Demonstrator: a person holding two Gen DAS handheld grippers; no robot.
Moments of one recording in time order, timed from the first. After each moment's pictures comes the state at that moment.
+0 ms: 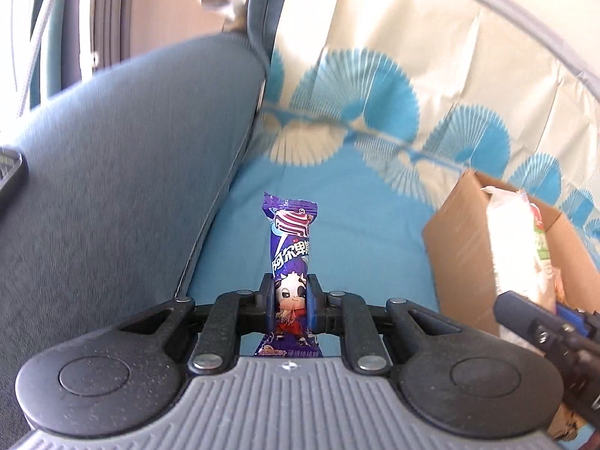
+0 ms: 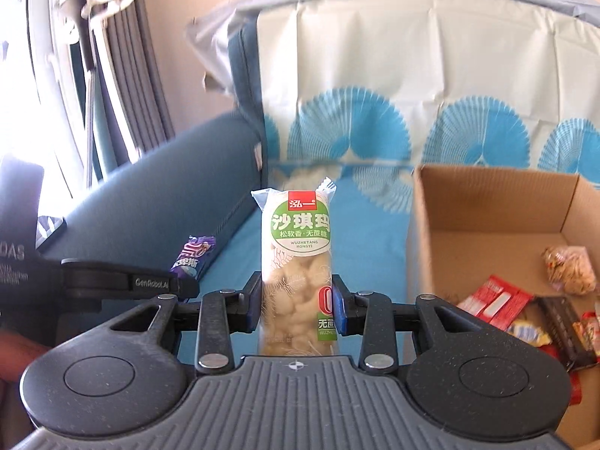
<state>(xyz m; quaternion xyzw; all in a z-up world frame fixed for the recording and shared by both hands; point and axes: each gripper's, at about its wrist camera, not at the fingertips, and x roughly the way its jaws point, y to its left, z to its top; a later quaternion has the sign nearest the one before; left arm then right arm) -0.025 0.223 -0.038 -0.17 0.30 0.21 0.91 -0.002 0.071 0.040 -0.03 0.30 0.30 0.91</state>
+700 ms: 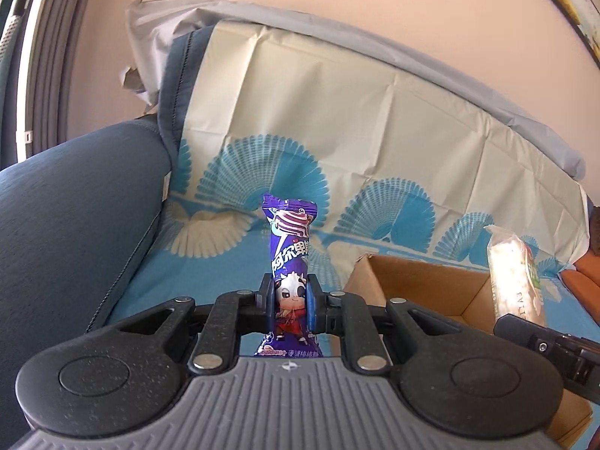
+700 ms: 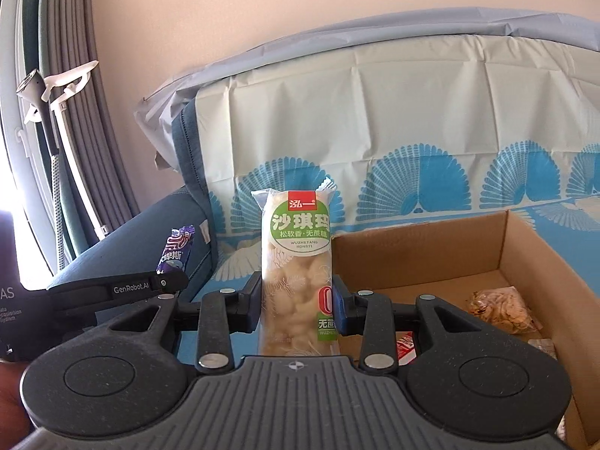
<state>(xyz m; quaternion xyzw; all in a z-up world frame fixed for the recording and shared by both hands) 0.023 0.153 0.002 -0.15 0.17 0.14 0.96 0.029 -0.015 0.073 0.03 0.24 0.24 0.94</state>
